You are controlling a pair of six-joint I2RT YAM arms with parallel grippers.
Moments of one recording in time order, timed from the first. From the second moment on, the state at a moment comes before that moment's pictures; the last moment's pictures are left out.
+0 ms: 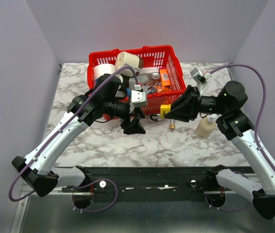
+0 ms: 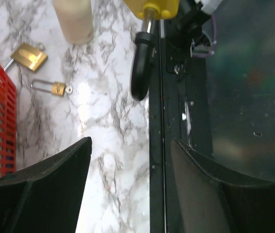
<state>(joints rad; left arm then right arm) -0.67 1.25 1.46 -0.87 0.85 0.37 0.43 0.98 1.09 -0.02 -1.08 0.48</state>
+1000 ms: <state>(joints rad) -0.74 1.15 1.31 -0.49 0.91 0.14 0.50 0.98 1.10 -0.03 -1.11 0.37</state>
